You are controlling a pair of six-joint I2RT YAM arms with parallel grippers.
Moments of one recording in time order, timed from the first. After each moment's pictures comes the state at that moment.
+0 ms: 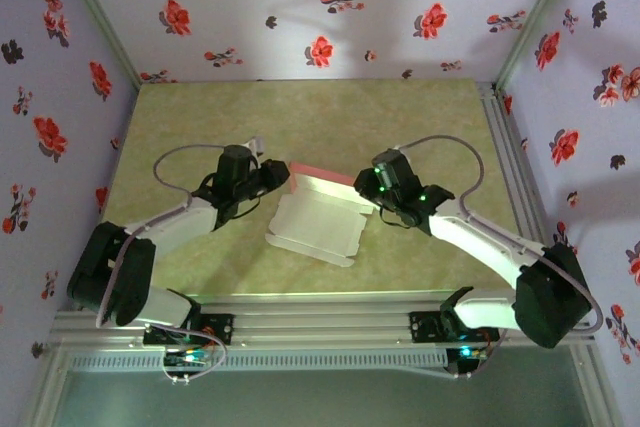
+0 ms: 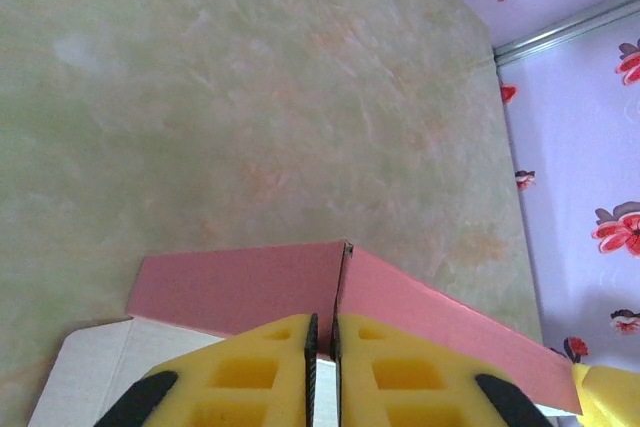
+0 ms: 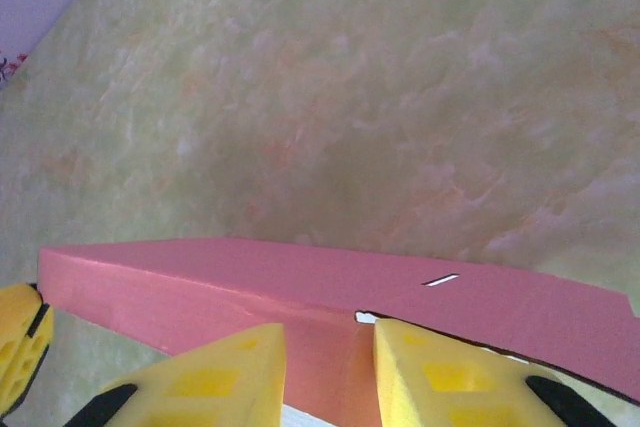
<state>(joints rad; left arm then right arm) -0.51 1.42 0.72 0.19 0.23 -0.85 0.65 1.26 0.82 -0.30 0.09 1.00</state>
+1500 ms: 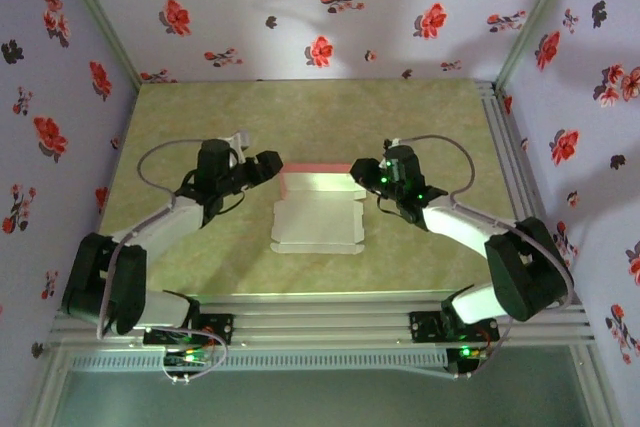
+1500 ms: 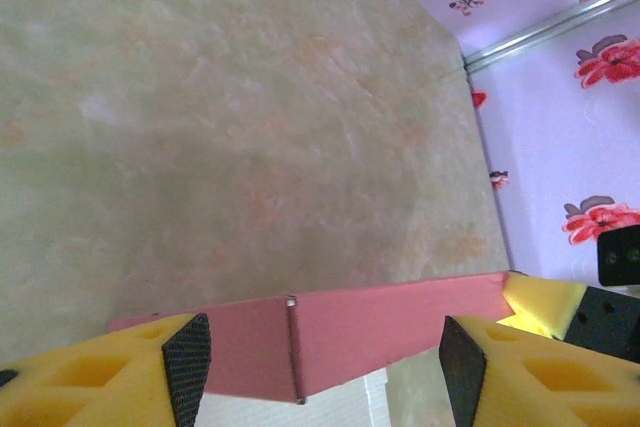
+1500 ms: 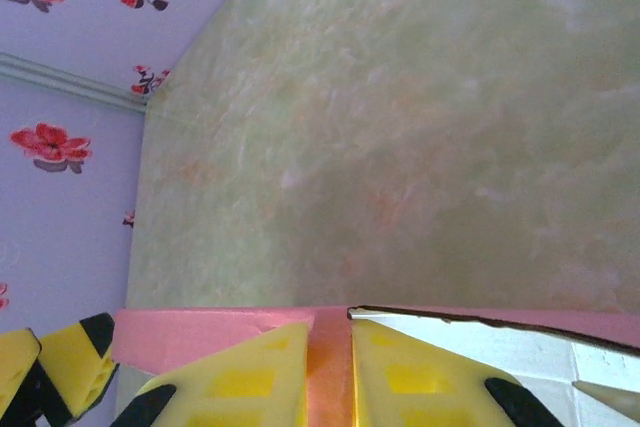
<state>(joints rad) -0.37 1.38 0.72 0.17 0.40 -0.77 0.50 1.43 0.70 0.23 -0.21 0.94</state>
